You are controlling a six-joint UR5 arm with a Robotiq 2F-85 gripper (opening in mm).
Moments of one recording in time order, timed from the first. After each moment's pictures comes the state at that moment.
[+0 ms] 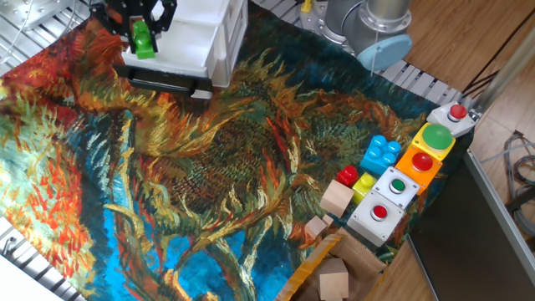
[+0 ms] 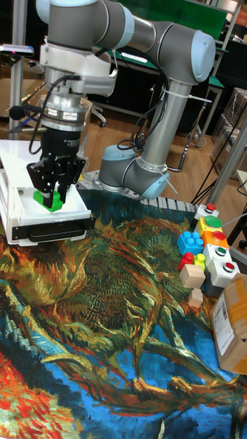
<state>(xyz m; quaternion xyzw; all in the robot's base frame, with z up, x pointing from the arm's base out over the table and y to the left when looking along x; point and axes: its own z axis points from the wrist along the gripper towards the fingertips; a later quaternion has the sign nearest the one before) 0.505 -0.152 0.223 -0.39 0.92 0.00 0.06</state>
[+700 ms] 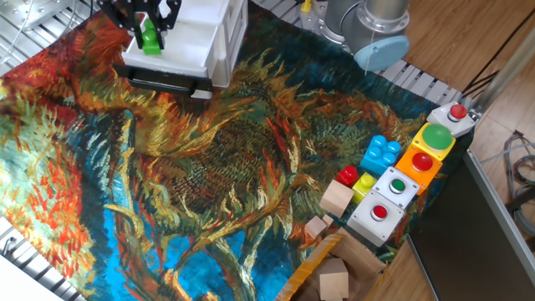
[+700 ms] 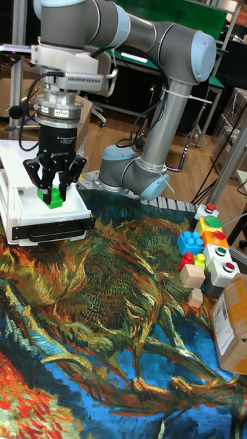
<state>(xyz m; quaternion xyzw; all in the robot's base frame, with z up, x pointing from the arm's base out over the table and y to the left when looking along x) 0.489 -0.153 0.222 -0.33 0.94 0.02 0.07</state>
